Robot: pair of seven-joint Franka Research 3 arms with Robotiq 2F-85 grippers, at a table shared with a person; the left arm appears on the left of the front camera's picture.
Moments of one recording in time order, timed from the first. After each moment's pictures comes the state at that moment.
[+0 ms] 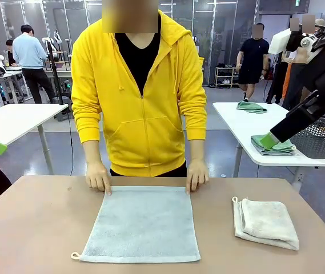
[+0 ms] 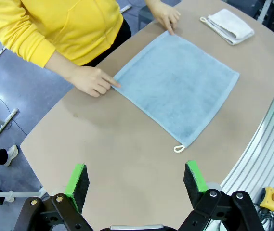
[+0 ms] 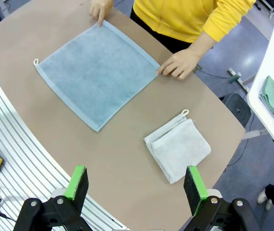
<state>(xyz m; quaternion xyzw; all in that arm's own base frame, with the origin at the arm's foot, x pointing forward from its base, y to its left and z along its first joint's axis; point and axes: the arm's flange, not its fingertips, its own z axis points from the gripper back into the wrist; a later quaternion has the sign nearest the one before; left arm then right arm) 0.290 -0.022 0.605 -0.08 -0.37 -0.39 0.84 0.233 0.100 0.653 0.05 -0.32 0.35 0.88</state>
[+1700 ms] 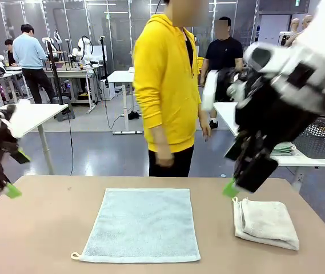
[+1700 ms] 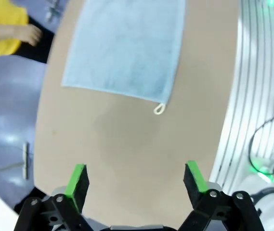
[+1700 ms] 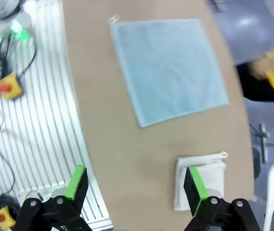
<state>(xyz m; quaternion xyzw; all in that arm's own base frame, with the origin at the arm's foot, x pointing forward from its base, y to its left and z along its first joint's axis) 0.274 -0.113 0.565 0.01 -0.23 -0.65 0.72 0.223 0.196 0.608 0.06 -0.21 0.61 0.76</state>
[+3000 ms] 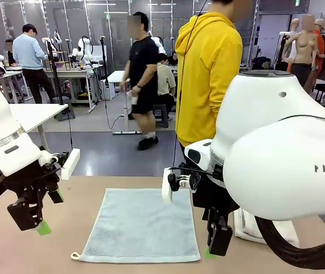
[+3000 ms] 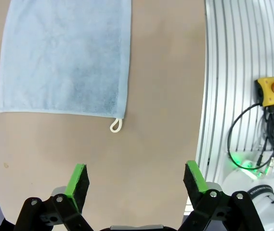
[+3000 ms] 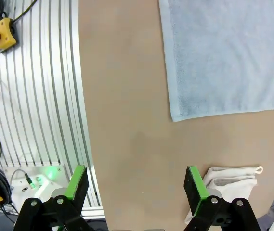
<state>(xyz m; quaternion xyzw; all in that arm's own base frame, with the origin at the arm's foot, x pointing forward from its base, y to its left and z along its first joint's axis) 0.305 -0.168 0.483 -0.05 -0.12 -0.69 0.71 0.257 0.247 0.465 0.01 -0.08 0.66 0.74</state>
